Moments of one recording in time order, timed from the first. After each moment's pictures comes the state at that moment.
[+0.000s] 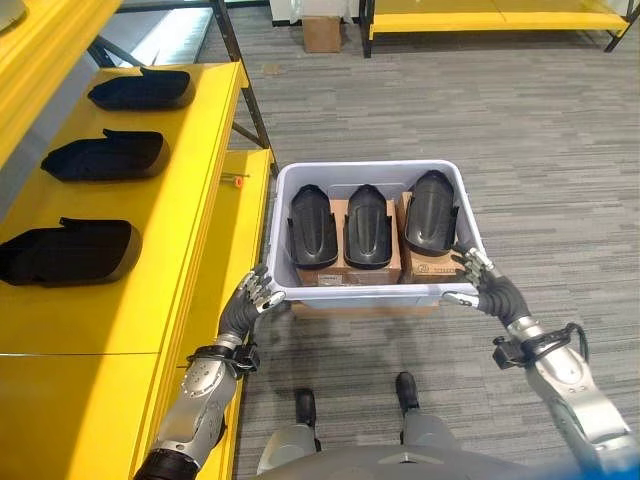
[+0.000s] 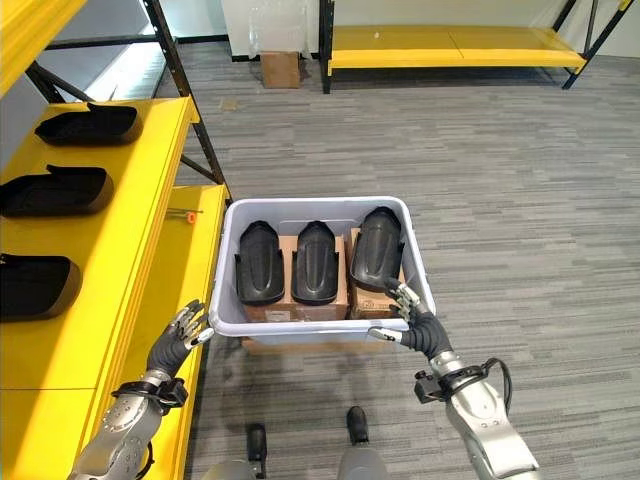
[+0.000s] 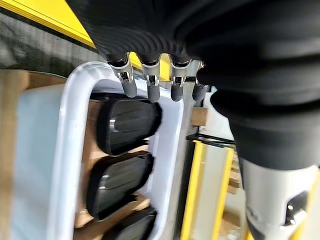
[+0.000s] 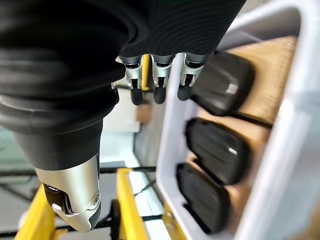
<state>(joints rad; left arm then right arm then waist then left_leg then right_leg) 0.18 0.41 -0.09 0.01 -0.58 -0.13 0.01 0.12 -0.60 0.07 -0.17 0.37 -0.14 0.06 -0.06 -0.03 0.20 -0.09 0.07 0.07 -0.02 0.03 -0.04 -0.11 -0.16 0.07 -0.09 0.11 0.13</state>
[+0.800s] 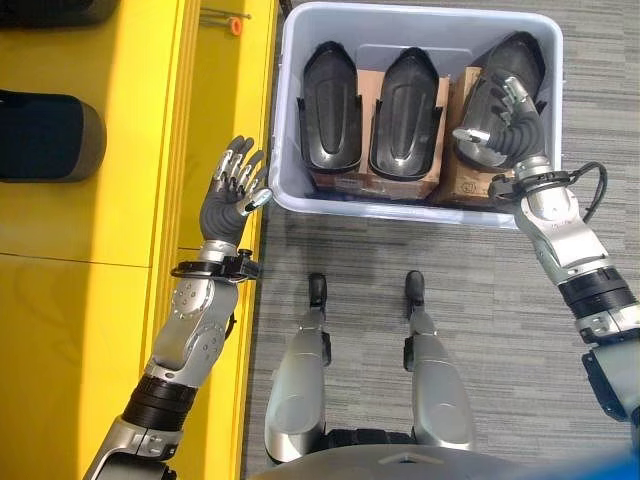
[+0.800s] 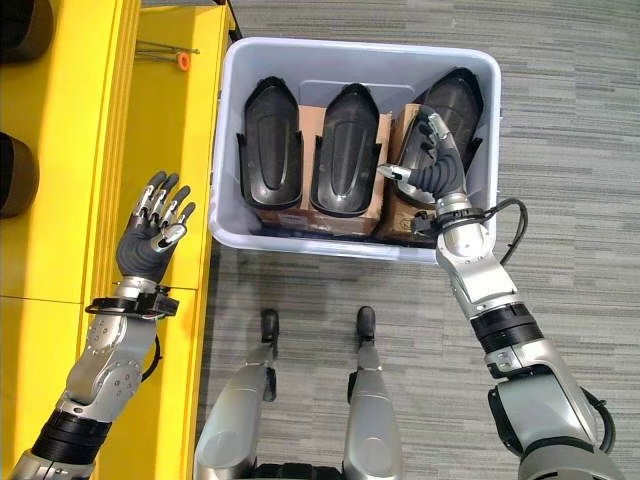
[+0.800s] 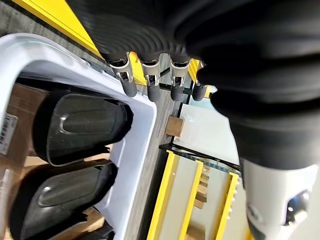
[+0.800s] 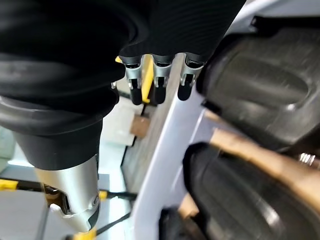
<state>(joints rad) -0.12 0.49 -0.16 -0.16 -0.73 -0.21 0.12 -0.78 -0.69 0.27 0.50 0.37 -0.11 -0.27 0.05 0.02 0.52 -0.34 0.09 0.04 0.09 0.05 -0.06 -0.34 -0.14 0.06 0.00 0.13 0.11</state>
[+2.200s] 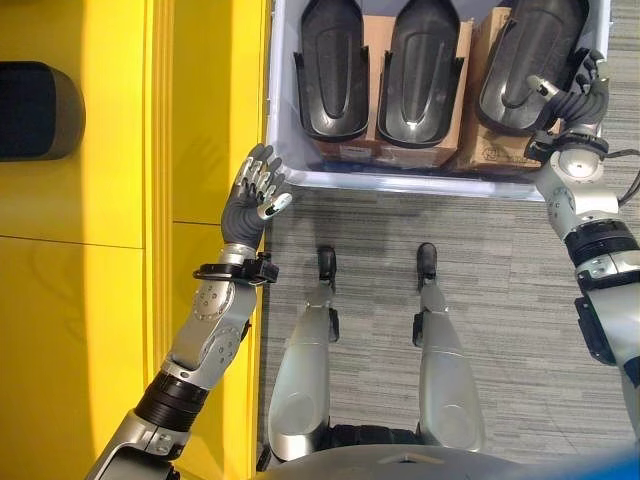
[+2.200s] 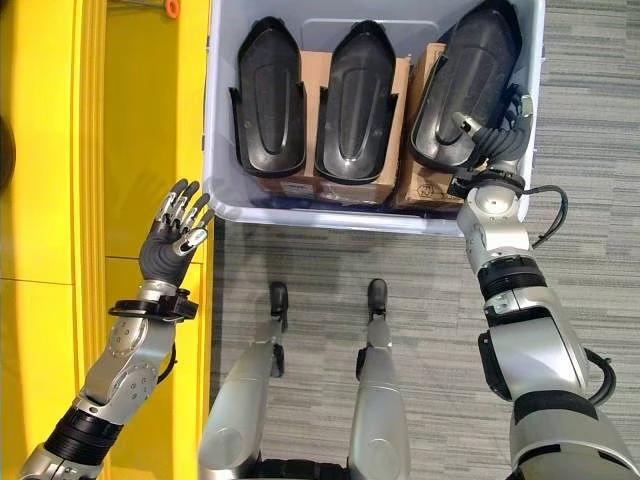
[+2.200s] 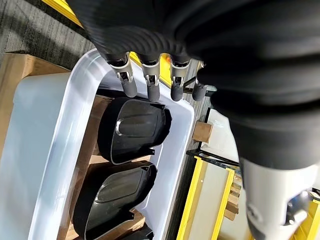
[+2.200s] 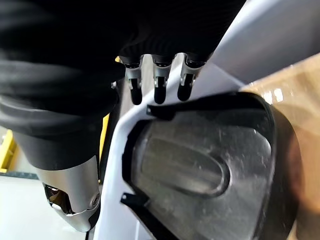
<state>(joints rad) -0.14 0.49 -0.25 -0.16 -0.74 -0.24 0.20 -0.99 -0.63 0.25 0.85 0.57 -0.16 -0.46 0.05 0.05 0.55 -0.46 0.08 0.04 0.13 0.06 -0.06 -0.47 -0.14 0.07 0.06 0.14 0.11</state>
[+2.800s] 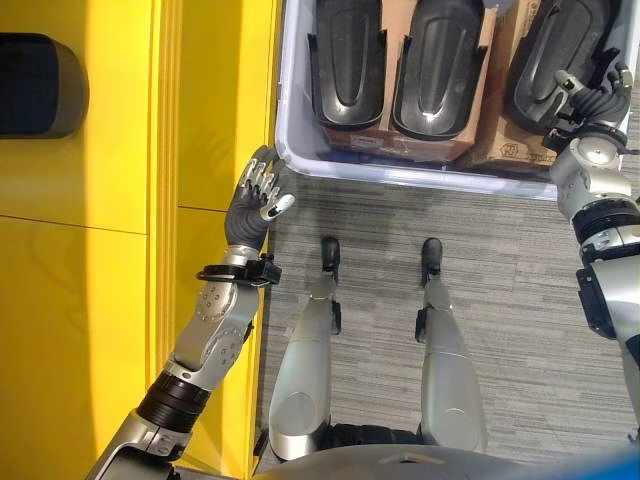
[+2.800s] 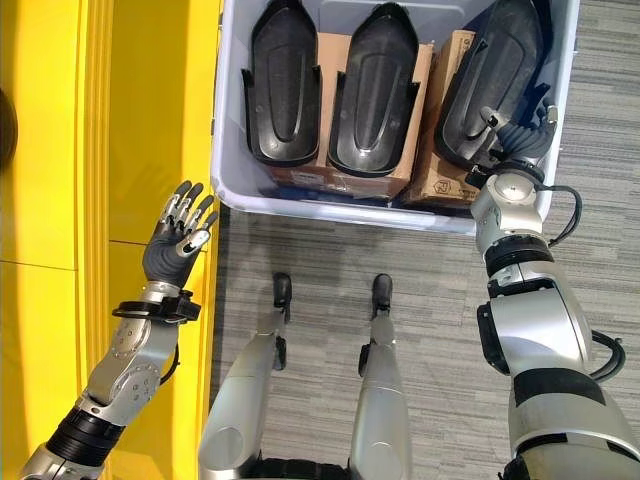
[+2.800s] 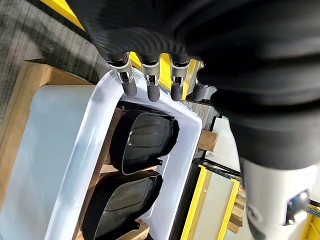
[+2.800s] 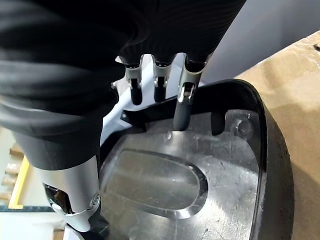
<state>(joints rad) -0.14 0.49 -0.28 -0.16 -0.76 -0.24 0.21 -1.15 -0.63 0.25 1.17 0.70 -0.18 -0.44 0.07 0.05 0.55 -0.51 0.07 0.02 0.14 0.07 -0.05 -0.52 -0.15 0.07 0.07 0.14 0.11</state>
